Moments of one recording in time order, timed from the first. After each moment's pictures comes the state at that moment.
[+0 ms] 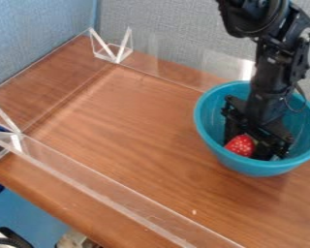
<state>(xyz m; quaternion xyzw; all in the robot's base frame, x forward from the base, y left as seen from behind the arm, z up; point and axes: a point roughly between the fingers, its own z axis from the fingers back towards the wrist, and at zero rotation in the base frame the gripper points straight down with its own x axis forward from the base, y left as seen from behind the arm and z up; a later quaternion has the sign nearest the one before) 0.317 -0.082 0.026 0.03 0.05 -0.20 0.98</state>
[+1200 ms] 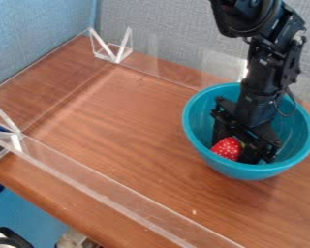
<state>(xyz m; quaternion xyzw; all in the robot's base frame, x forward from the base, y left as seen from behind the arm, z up) 0.309 -0.072 0.030 0.04 0.06 -0.21 0.98</state>
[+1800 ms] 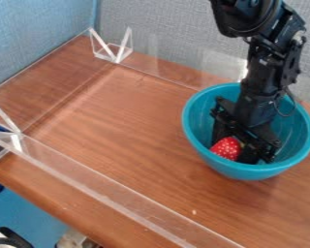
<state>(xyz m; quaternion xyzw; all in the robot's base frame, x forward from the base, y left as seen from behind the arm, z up) 0.309 -0.071 0.030 0.04 0.06 -0.21 0.97</state>
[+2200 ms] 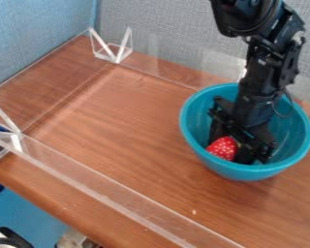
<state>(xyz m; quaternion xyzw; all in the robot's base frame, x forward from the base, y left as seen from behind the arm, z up) 0.308 -0.069 0.032 0.05 0.06 -0.22 0.97</state>
